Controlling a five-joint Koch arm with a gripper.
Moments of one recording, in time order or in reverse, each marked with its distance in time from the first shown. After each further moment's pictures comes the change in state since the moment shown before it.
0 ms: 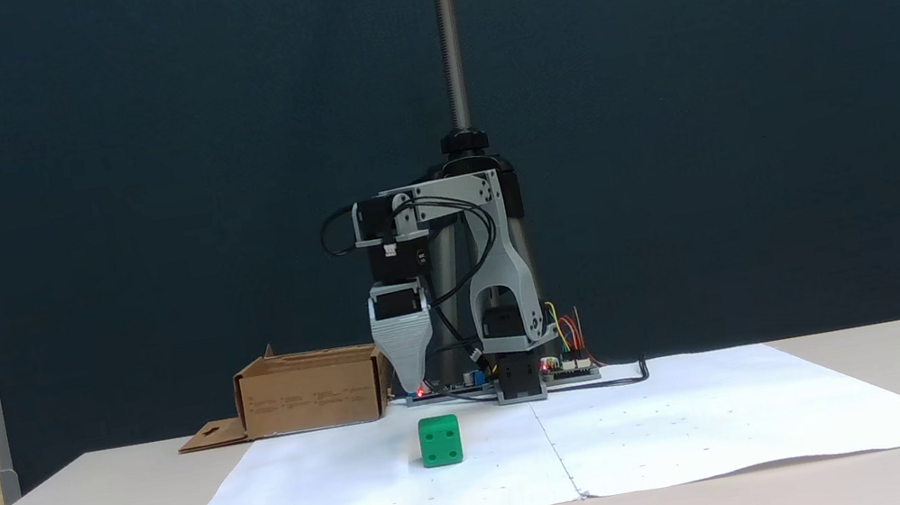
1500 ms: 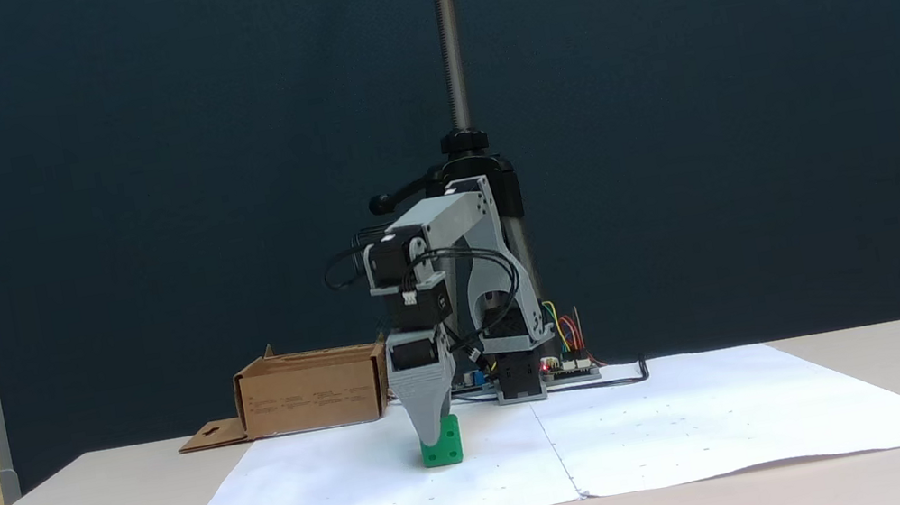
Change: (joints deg) arm -5.5 -11.2 -0.1 -2.5 14.8
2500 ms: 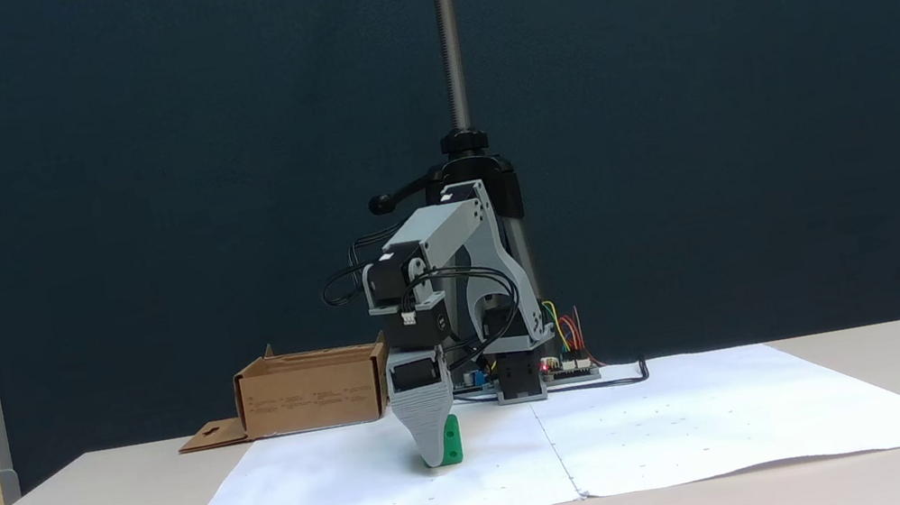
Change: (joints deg) arm 0.0 -3.9 0.0 -4.0 -4.7
